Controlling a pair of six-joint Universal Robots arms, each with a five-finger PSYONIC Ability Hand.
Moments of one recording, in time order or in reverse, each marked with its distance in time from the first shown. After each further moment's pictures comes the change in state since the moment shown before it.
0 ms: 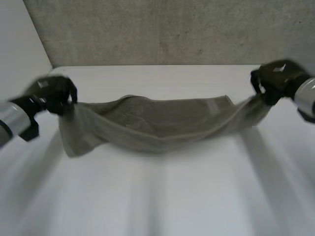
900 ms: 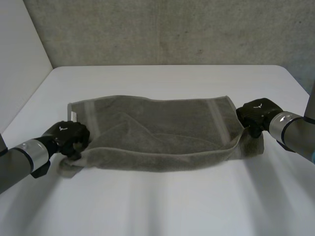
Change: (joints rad) left arm -0.011 -0.161 -0.112 -0.050 -0.075 0.298; right arm 0.040 0.166 0.088 -0.082 0.072 -0.058; left_hand -0.487 -0.570 -0.559 -0.580 -0.525; right_hand 0.000 0.000 0.000 0.000 0.000
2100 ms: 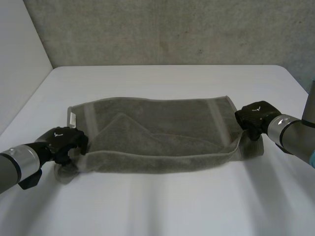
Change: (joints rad) left arm 0.021 0.168 -0.104 -0.146 0.000 0.041; right arm 0.003 0.007 0.020 -0.015 0.000 -0.008; left_hand -0.133 -0.129 -0.130 -0.127 -0.143; right_hand 0.000 0.000 0.000 0.000 0.000
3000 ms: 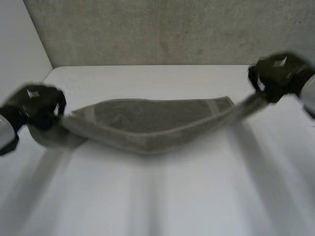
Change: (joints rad) left arm 0.021 0.285 0.120 -0.020 0.019 -0.066; right arm -0.026 -0.338 -0.128 0.207 -0.110 0.058; left_hand 0.615 0.674 0.674 0.707 0.650; right_hand 0.000 0.000 0.000 0.000 0.000
